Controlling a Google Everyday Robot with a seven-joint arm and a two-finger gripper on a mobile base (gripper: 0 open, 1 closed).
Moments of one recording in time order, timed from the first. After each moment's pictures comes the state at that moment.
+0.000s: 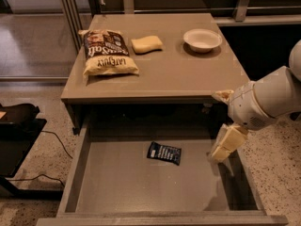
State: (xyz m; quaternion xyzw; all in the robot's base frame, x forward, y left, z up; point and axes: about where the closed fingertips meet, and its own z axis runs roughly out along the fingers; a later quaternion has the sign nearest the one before) arm 0.456 -0.164 0.818 -0.60 0.75 0.12 0.26
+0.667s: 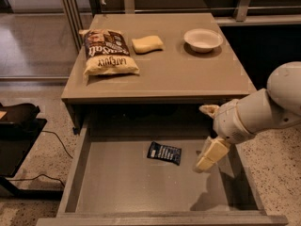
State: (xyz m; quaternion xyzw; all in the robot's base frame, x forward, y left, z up) arm 0.458 -0.137 0.768 -0.59 0.74 0.16 0.27
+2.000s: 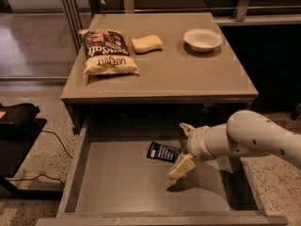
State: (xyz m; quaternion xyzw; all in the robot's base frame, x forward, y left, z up) arm 0.497 -0.091 0.647 -0.55 0.74 0.18 0.34
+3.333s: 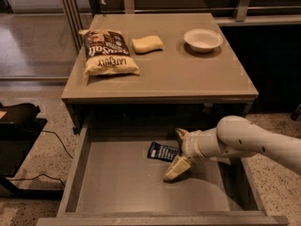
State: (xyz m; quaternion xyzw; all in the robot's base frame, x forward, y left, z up) arm 0.518 -0.078 0.591 -0.56 0.74 0.20 0.33
